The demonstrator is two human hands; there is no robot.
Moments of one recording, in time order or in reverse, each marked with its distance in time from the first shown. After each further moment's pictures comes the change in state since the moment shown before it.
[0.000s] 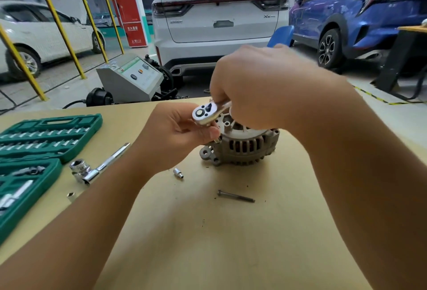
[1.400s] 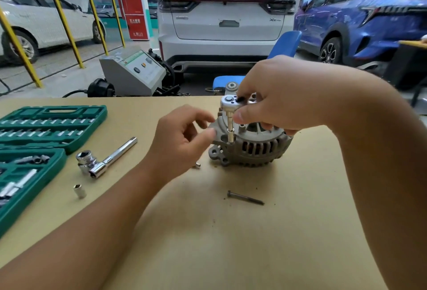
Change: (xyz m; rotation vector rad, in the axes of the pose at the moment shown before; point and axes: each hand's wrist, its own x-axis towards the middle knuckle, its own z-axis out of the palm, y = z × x) left_hand -0.018 -0.020 0.002 0.270 0.210 0.056; right_hand -0.001 0.012 0.002 0.290 -0.169 0.040
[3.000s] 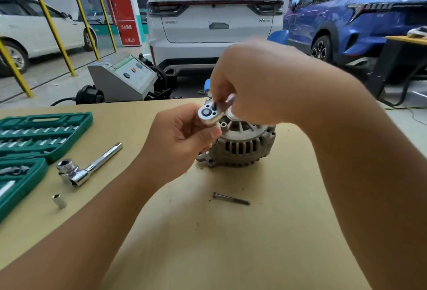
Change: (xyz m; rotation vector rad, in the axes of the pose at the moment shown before) left_hand 0.009 0.031 0.016 -0.326 -0.099 -0.033; right_hand 0.001 -0.005 0.001 -0.156 0.290 -0.095
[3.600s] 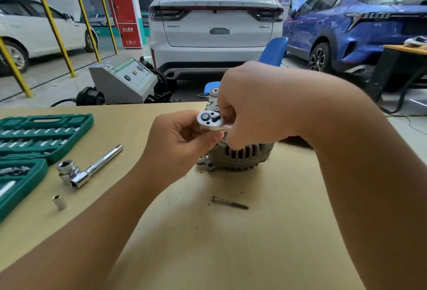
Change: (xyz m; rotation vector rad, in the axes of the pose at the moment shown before) left_hand -0.001 0.005 0.004 0.004 0.051 0.002; right_hand 0.009 0.011 0.006 0.072 -0.254 0.044
